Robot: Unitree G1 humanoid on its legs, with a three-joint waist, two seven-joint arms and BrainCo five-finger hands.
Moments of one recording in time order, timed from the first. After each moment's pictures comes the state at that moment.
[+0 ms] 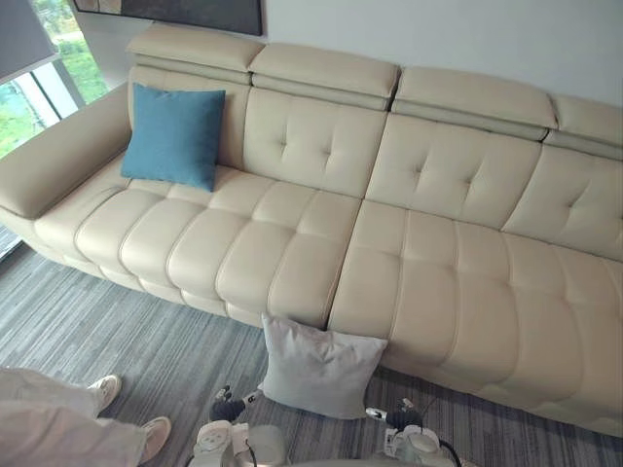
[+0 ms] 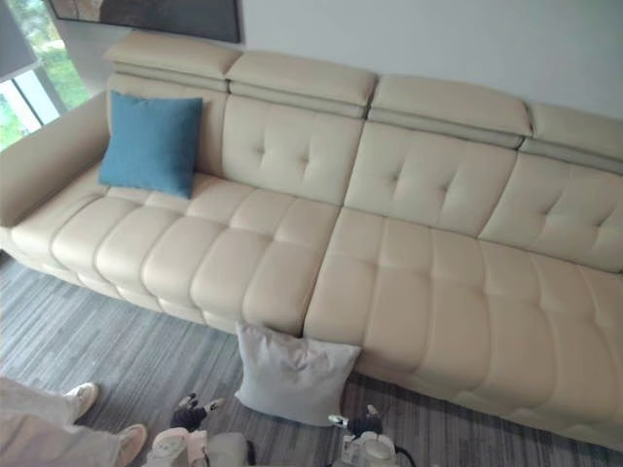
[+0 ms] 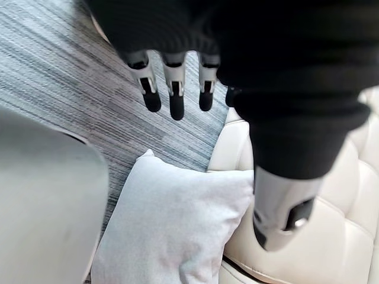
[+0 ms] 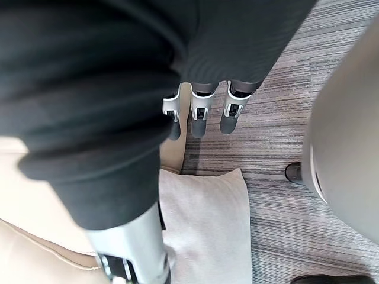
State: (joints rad) left arm 0.03 0.03 0.21 1.01 0.04 -0.07 0.11; right arm 0.05 0.06 -0.15 0.96 0.00 0.00 -0.18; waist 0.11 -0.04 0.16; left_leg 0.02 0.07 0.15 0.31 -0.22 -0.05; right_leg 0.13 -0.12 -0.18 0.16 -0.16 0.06
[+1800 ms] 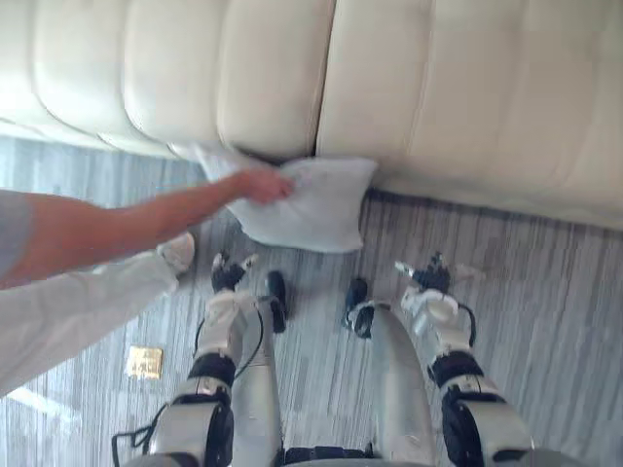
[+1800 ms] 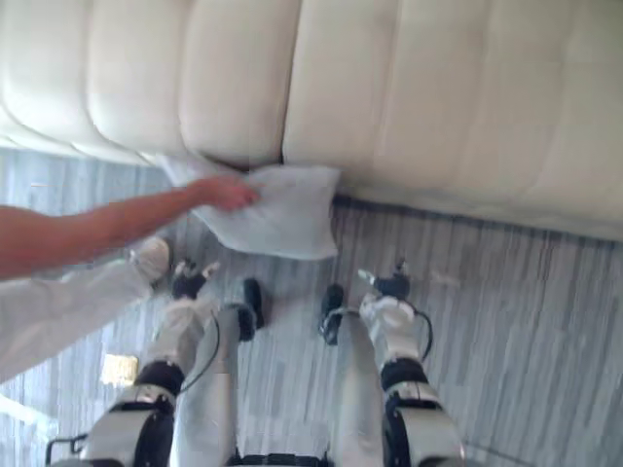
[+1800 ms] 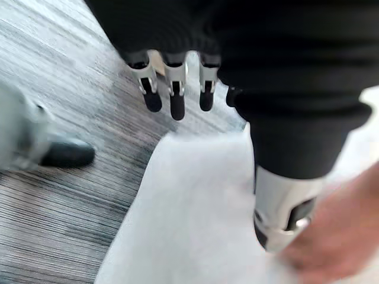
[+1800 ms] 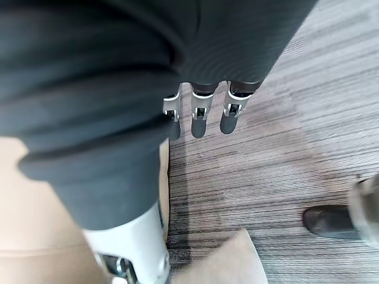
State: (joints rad) left arm -0.56 0.10 0.17 0.81 -0.26 -0.11 0.26; right arm -0.60 -0.09 -0.20 0.80 0.20 -0.05 -0.37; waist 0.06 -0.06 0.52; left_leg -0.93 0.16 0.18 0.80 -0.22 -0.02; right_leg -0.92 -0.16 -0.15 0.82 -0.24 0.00
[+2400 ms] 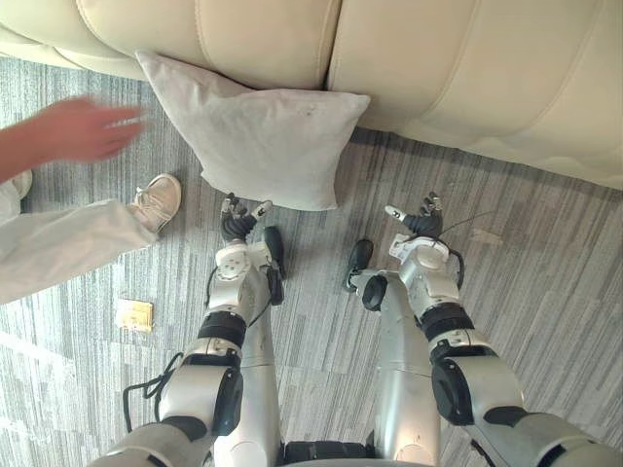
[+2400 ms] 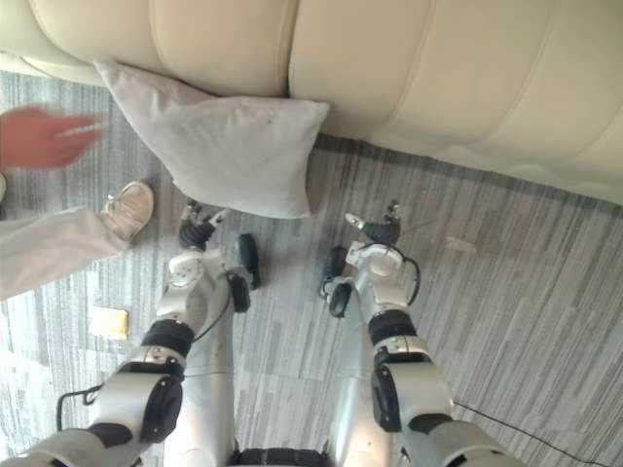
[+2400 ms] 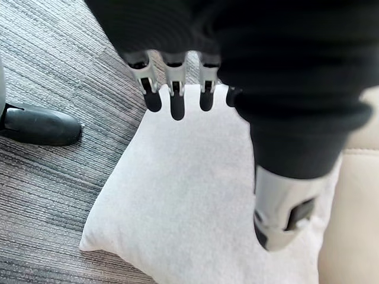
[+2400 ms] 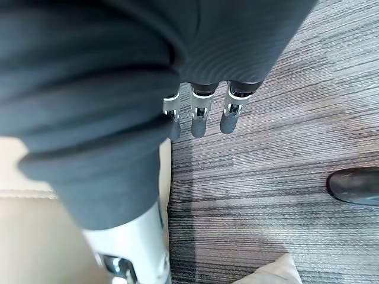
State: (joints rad) left arm -0.63 0.06 0.08 0.77 -0.25 -0.12 0.30; right arm -0.69 -0.05 -0.15 0.80 0.20 -0.05 -0.41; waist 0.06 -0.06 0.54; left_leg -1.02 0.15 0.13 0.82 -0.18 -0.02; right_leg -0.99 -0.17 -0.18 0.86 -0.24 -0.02
